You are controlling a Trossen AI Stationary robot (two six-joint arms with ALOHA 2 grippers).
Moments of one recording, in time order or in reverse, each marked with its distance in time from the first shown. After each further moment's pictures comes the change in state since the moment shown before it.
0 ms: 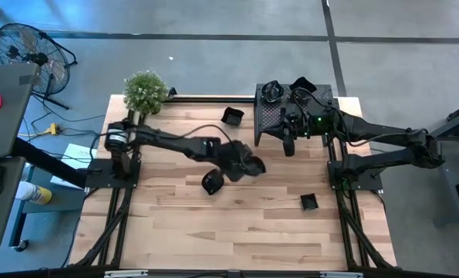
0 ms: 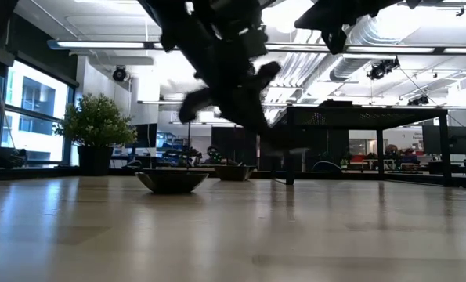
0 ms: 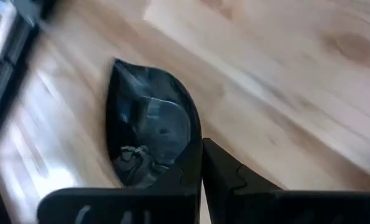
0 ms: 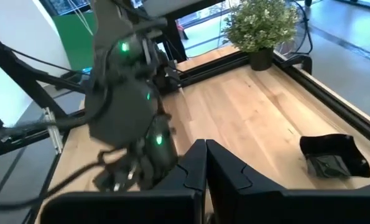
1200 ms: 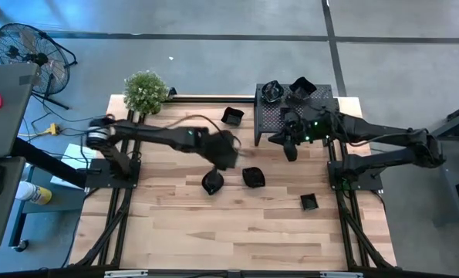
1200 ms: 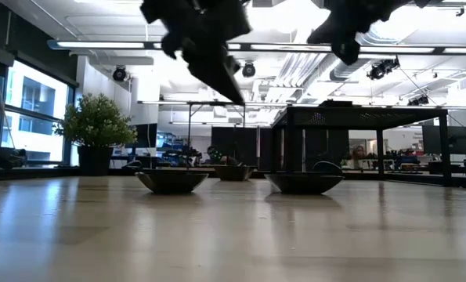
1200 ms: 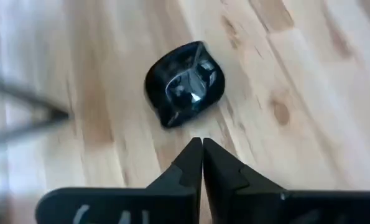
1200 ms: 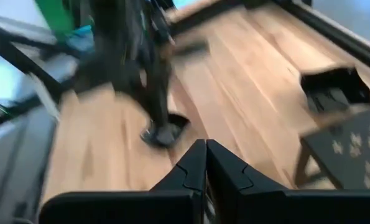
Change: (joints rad) left arm 0.027 -0.178 -0.007 -0.222 0.063 -0.660; right arm 0.031 -0.012 0.000 -0.190 0.004 0.074
